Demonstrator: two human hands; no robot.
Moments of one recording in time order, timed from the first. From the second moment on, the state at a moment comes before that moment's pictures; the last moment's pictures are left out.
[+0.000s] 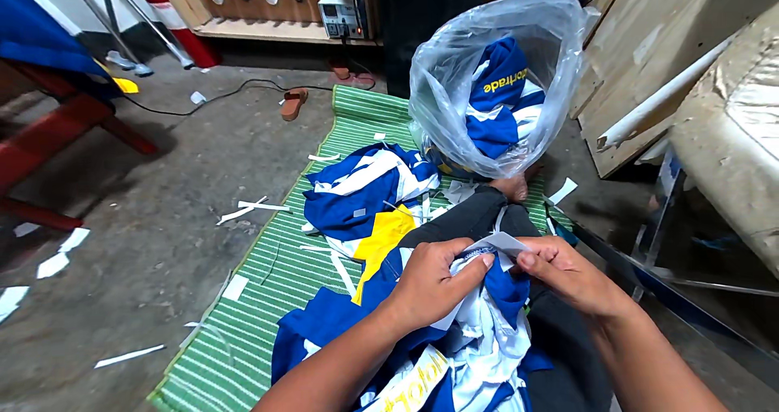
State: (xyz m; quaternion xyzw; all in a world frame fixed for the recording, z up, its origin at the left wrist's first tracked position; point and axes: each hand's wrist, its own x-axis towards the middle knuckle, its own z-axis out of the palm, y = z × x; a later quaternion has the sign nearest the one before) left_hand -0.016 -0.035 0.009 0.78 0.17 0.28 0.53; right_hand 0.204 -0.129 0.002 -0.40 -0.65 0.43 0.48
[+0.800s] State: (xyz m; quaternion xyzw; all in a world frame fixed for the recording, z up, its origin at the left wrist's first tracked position) left_hand -0.030 0.003 0.012 0.88 0.16 0.16 0.42; right_hand 0.179 -0.126 0.037 -0.58 -0.62 0.22 0.47
